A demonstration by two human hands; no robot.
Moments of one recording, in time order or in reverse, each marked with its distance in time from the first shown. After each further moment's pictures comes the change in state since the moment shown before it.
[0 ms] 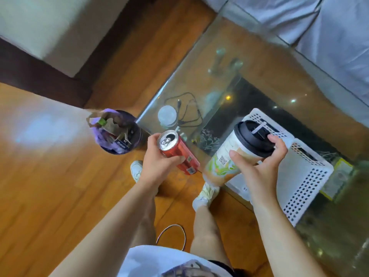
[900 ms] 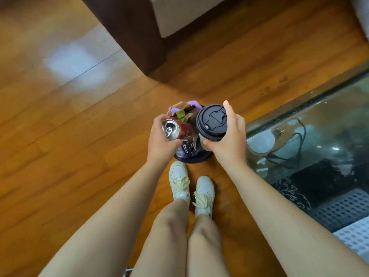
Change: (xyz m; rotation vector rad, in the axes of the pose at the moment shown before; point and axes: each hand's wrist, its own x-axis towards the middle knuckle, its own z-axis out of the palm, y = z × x) left_hand 0.188 -0.147 -0.233 -0.006 0.396 -0.099; right_hand 0.045 0.055 0.413 -0.602 -0.546 -0.328
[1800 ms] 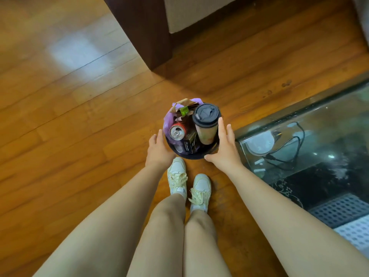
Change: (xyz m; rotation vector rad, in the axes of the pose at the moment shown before) left_hand -0.009 -0.048 0.004 0.294 -0.132 -0.304; right_hand -0.011 0.025 0.011 -0.187 -0.416 0.157
